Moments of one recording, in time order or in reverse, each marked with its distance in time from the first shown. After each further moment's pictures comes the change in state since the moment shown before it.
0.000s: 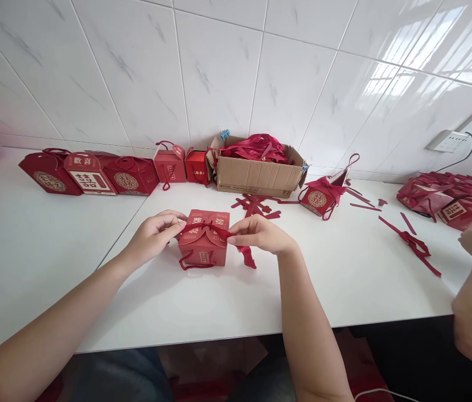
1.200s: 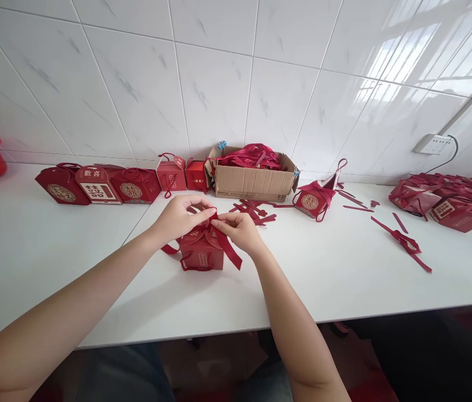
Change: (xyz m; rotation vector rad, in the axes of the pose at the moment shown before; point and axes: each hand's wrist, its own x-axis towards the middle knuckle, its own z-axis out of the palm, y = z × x) left_hand 0.029 0.069 0.020 0.089 -0.061 0.245; right_hand 0.026 0.004 0.035 -0.029 0.441 -0.130
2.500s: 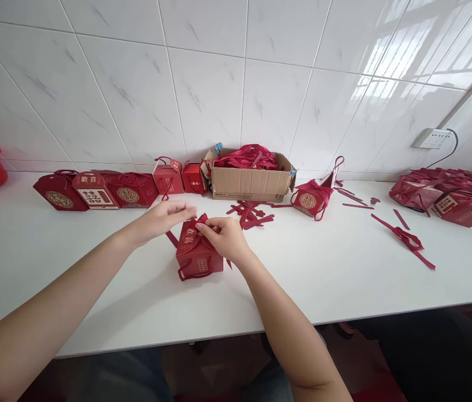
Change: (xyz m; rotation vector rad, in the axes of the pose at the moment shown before) left_hand 0.001 -0.018 -0.024 0.004 -0.174 -0.206; right_hand -0.004 -0.010 0.022 -0.211 0.061 -0.114
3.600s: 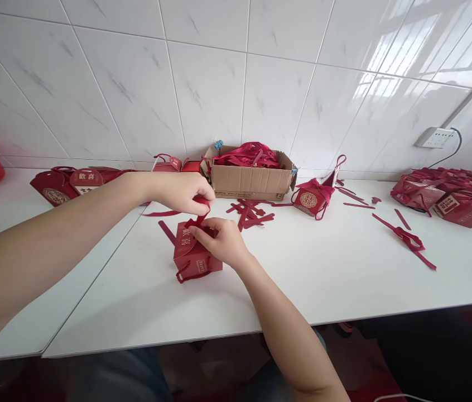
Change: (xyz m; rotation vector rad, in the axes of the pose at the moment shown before) left_hand 0.045 0.080 -0.018 0.545 -0.494 0.242; right_hand -0.006 -0.003 0.005 -0.091 0.046 -0.058
